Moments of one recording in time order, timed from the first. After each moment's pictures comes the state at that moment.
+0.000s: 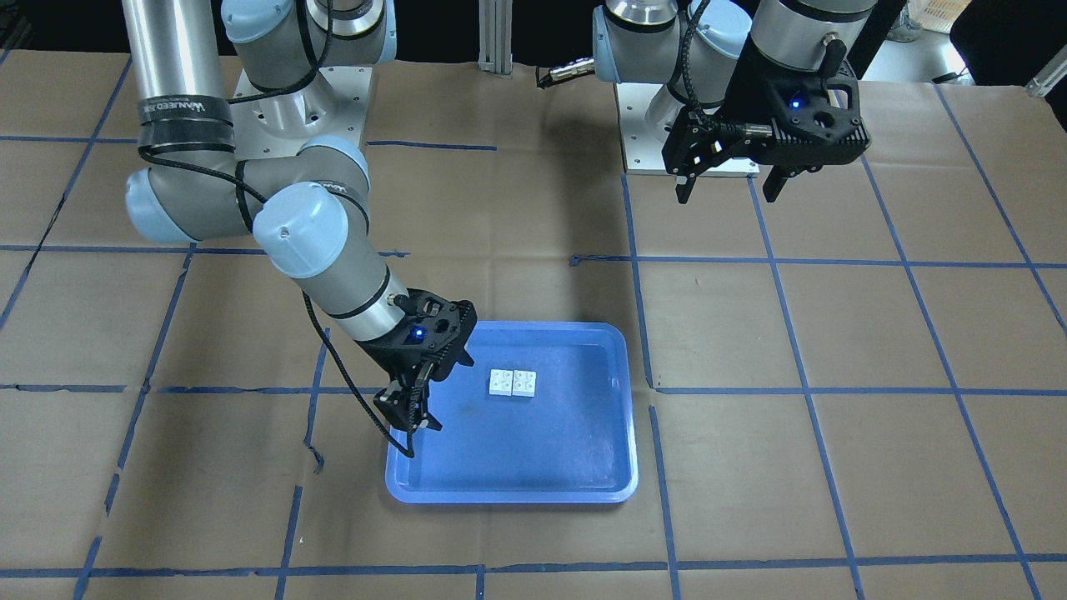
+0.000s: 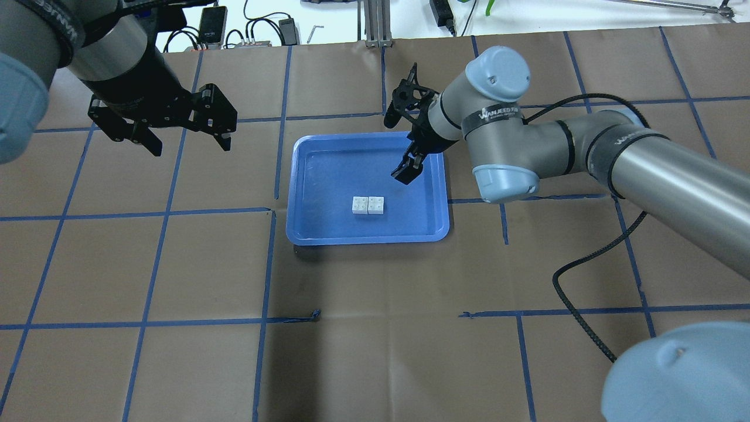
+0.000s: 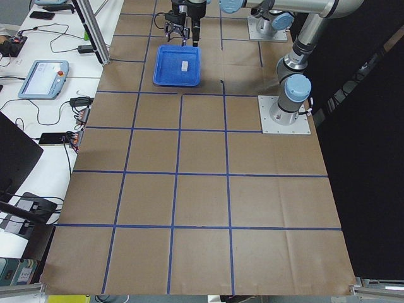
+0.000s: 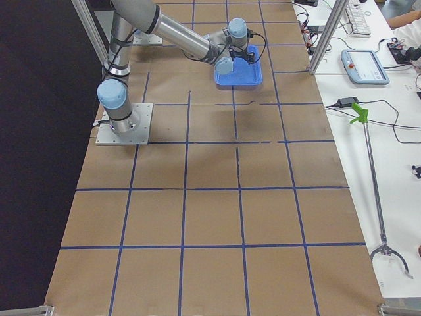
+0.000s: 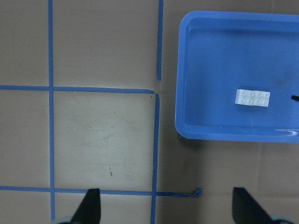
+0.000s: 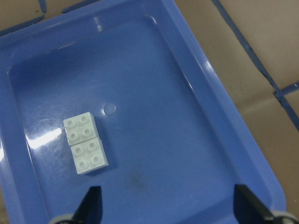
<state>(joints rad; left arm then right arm) -1.58 -1.51 -1.58 -1.57 1.58 -0.04 1.70 -1.19 1.76 -2.38 -1.21 -0.92</state>
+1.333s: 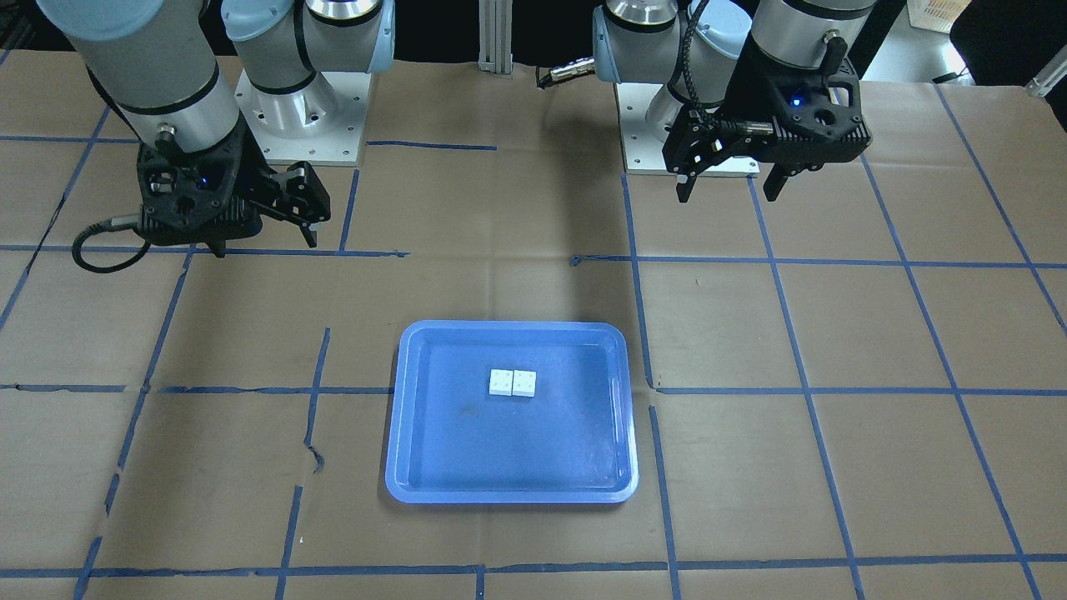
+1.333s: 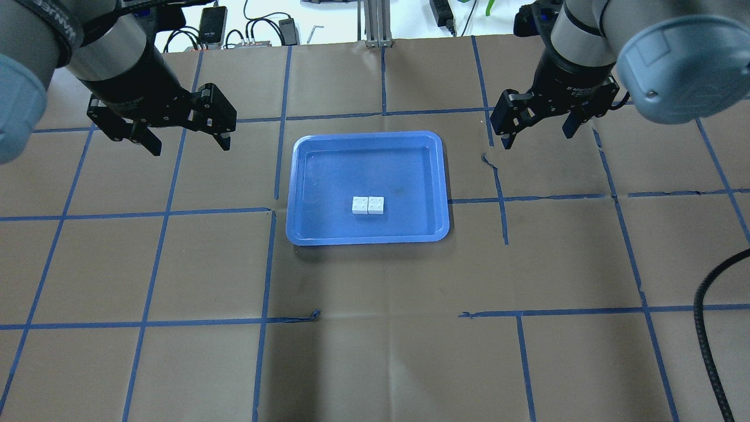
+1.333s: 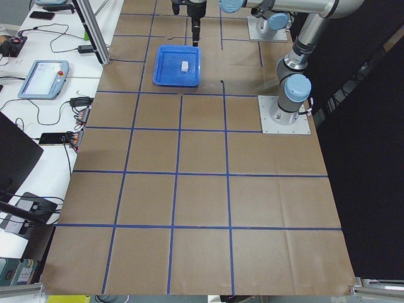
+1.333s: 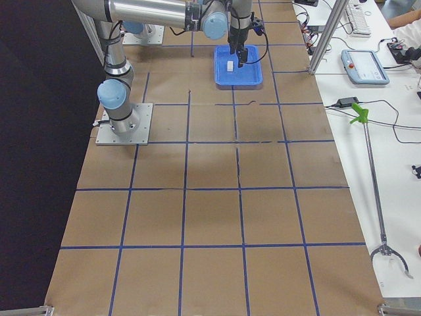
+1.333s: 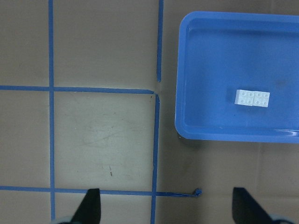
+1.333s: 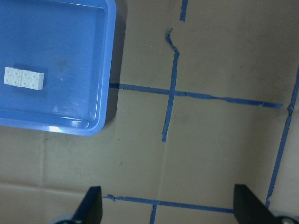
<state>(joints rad) -1.58 -1.51 -1.58 -1.57 1.58 -0.04 1.59 -1.56 1.61 -1.61 -1.56 -0.09</state>
